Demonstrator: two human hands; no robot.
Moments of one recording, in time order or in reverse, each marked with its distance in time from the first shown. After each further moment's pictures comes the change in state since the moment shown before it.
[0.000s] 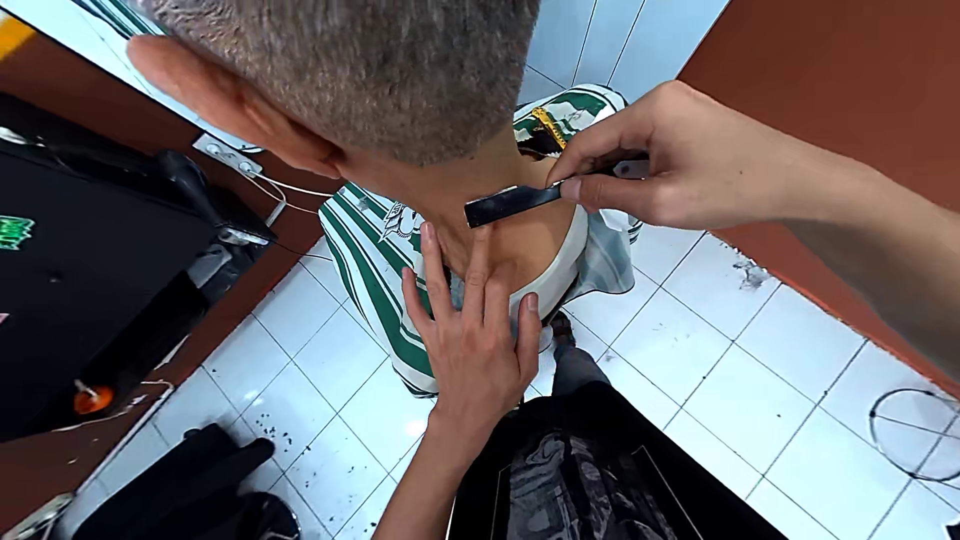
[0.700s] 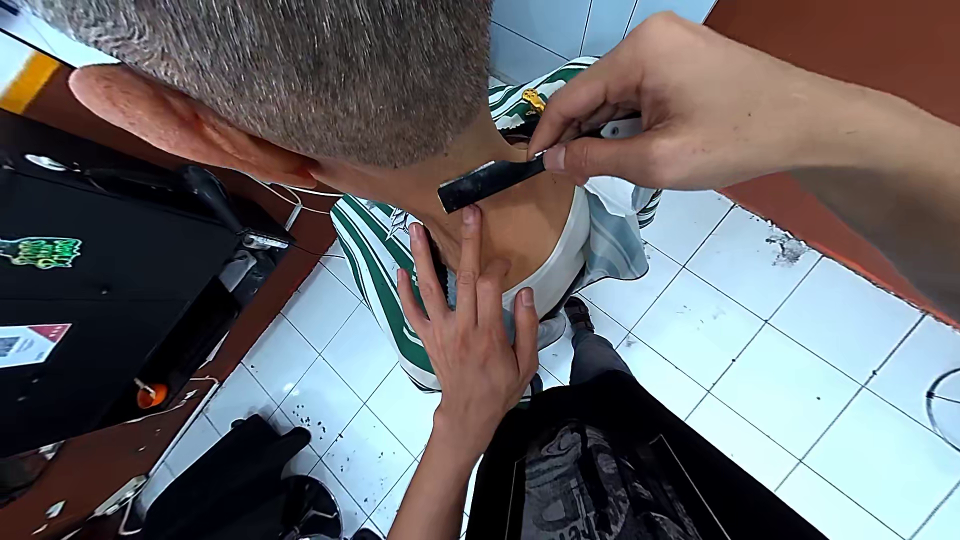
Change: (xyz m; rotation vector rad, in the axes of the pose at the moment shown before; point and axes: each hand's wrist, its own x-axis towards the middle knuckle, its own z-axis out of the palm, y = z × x) left_hand 0.000 0.001 0.001 0.004 0.010 0.003; right_hand 0.007 0.005 -0.003 0.096 0.046 -0.001
